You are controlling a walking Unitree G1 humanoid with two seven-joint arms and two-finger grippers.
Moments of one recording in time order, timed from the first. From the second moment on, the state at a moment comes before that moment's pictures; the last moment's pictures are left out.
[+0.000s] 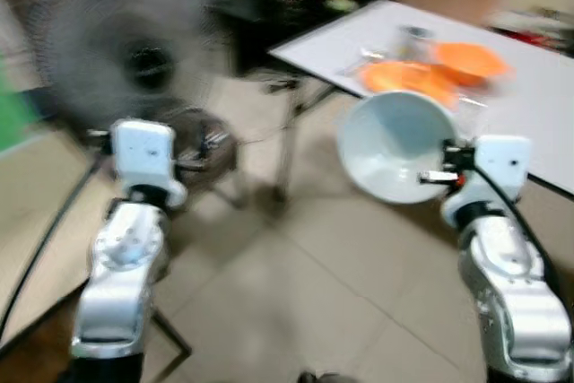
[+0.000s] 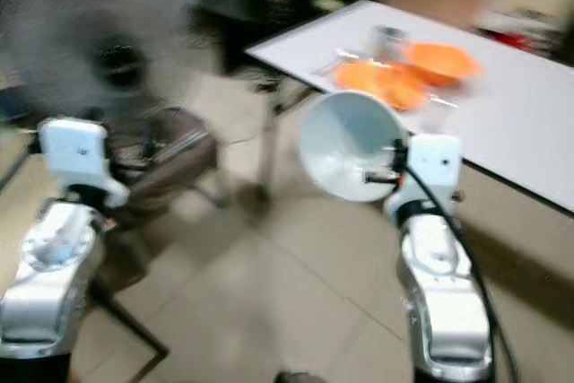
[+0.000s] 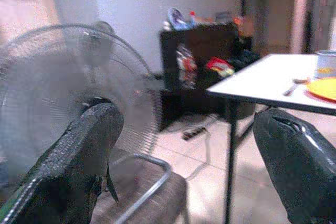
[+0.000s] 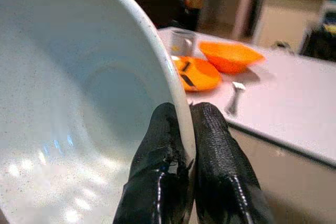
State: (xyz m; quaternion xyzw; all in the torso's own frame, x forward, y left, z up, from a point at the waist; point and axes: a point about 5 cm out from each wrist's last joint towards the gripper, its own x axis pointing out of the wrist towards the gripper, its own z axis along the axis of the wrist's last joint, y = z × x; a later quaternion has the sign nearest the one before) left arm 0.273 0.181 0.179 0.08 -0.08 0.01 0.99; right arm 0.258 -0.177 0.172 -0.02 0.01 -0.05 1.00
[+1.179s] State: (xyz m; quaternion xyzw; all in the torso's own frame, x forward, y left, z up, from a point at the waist) left arm 0.272 0.171 0.173 0.09 -0.06 -0.07 0.99; right arm 0.258 -0.185 0.160 -0.02 0.05 -0.09 0.99
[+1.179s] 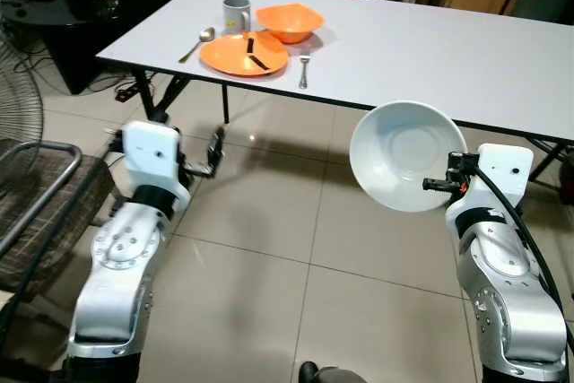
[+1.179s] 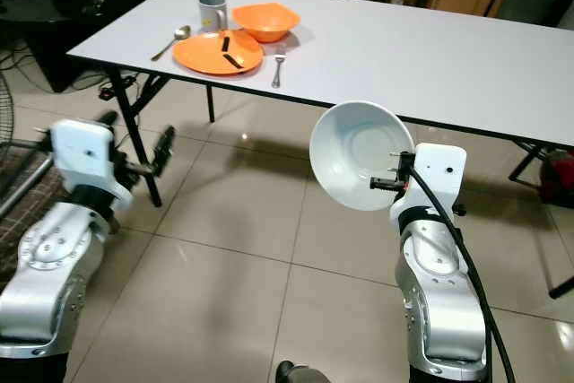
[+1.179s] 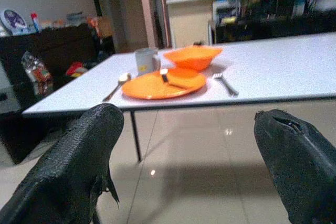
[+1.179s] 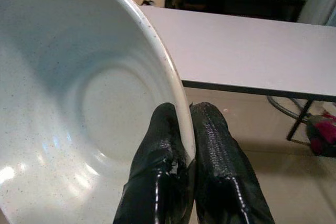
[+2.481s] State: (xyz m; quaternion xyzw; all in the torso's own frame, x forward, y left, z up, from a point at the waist) left arm 0.275 0.157 0.157 0.09 -0.01 -0.12 0.99; right arm 0.261 -0.179 0.156 -0.02 0.06 -0.06 1.00
